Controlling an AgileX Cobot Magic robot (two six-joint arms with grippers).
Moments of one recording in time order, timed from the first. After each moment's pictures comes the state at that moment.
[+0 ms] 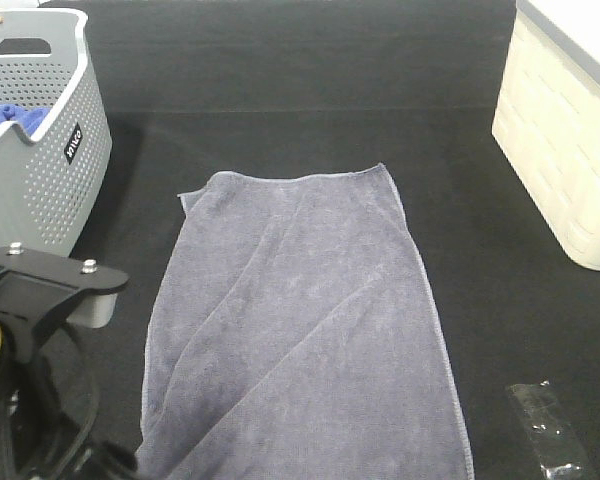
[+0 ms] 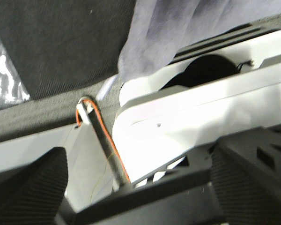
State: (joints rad) left arm -0.98 1.40 -0.82 -0.06 1.10 -0.70; right arm 0.19 1.02 -0.55 0.33 1.22 -0.11
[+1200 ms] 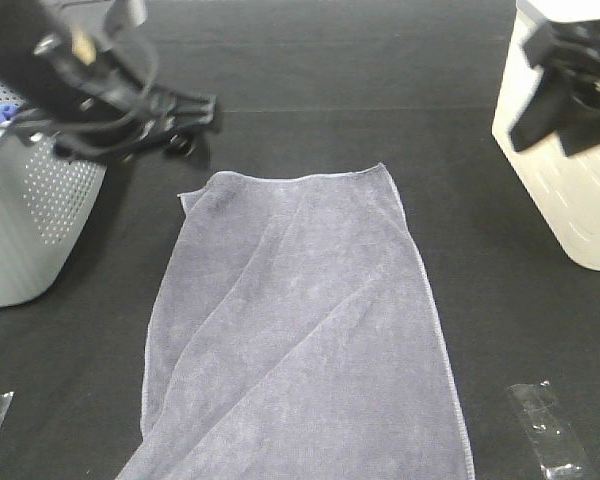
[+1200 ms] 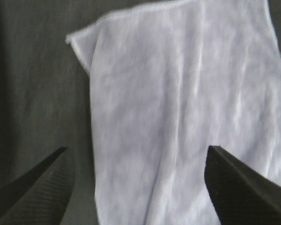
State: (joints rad) left arm -0.51 1.69 -1.19 0.06 0.55 -0.44; right arm 0.19 1.42 -1.16 0.34 0.99 -0.13
